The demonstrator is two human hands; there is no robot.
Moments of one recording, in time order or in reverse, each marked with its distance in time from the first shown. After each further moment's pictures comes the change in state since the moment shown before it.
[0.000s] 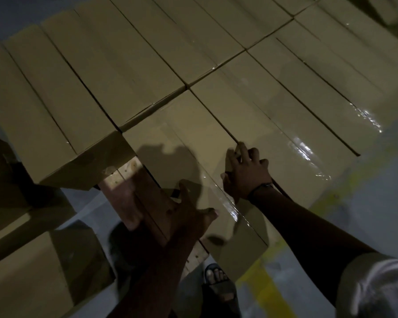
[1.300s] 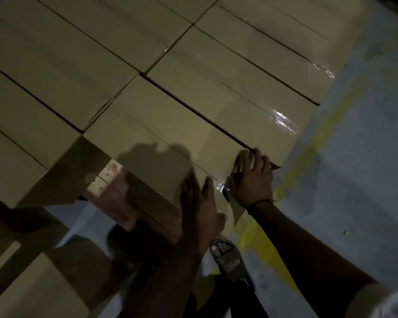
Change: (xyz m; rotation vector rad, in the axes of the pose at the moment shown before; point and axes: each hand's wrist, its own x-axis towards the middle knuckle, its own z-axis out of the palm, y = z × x) left_hand -0.019 -0.016 0.065 0.509 0.102 0.612; right_hand -0.114 0.005 0.040 0.398 0.061 0.486
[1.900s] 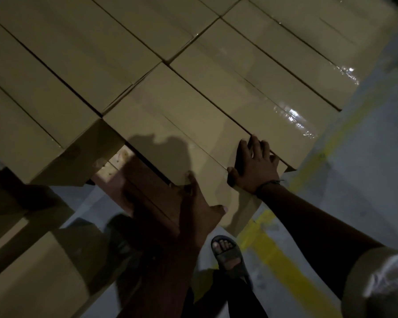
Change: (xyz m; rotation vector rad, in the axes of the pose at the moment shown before) left_hand -0.007 -0.040 0.007 -0.611 0.012 -0.314; right_hand 0.028 -0.025 -0.008 -0.198 -0.168 -0.178
